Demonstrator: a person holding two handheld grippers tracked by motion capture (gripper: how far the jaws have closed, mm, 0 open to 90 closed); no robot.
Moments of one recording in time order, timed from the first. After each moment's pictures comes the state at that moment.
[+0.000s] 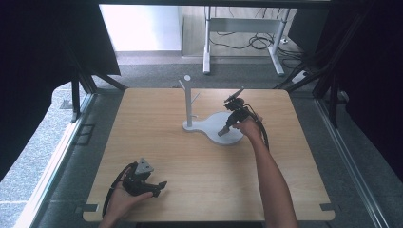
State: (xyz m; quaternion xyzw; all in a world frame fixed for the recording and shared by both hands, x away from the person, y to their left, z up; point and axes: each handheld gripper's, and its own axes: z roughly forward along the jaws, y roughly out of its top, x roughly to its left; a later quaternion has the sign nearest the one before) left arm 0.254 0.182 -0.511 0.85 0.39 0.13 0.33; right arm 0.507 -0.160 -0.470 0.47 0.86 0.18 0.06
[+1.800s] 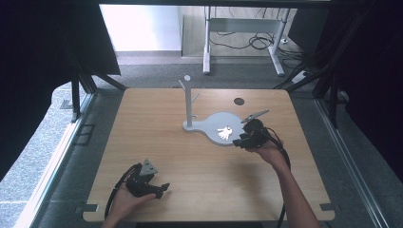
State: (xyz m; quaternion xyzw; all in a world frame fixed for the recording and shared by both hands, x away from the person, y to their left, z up) left arm 0.254 0.171 -0.515 0.86 0.38 0.12 0.31; right arm 0.391 -0.211 -0.447 0.38 0.87 0.30 0.10
